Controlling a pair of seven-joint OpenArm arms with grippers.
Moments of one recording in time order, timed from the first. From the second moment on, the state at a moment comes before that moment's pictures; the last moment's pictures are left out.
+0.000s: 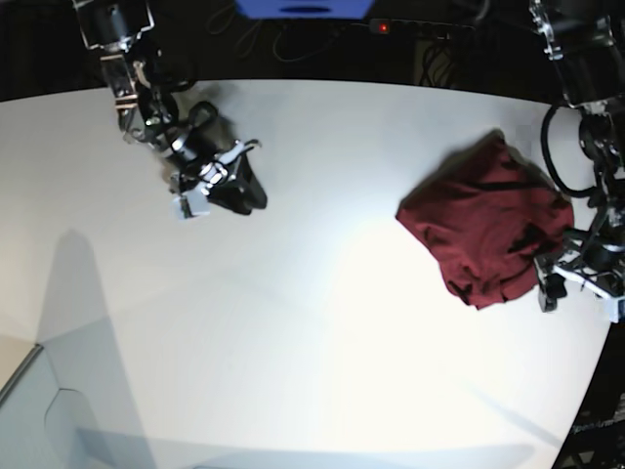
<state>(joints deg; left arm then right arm) -8.6 -24.9 -19.8 79.7 -23.7 -14.2 35.6 -6.7 12.6 -12.0 71.8 23.9 31.4 -3.1</state>
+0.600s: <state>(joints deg) -22.8 -23.4 2.4 48.3 -16.3 -14.1 23.8 -13.9 9.2 -21.1 84.3 23.1 31.5 -7.9</state>
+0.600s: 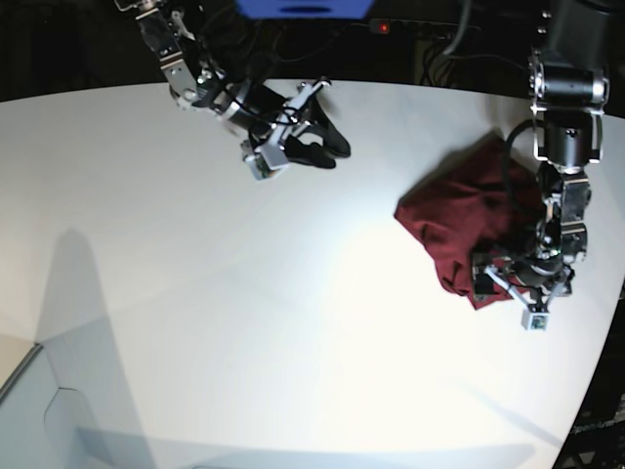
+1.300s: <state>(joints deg) -5.5 -25.9 -17.9 66.1 -15.9 -24.6 36.6 -13.5 11.0 -22.3 84.5 23.1 31.4 -7.9</state>
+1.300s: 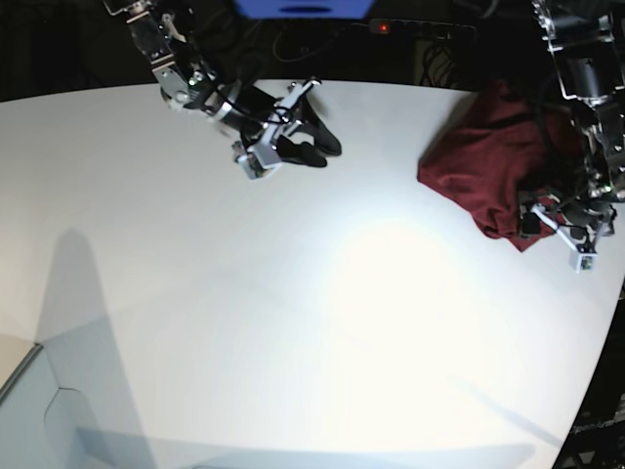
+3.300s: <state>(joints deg) 6.9 -32.2 -22.0 77.7 -15.4 -37.3 44.6 -2.2 -5.7 -42.4 67.9 23.1 31.3 -7.7</state>
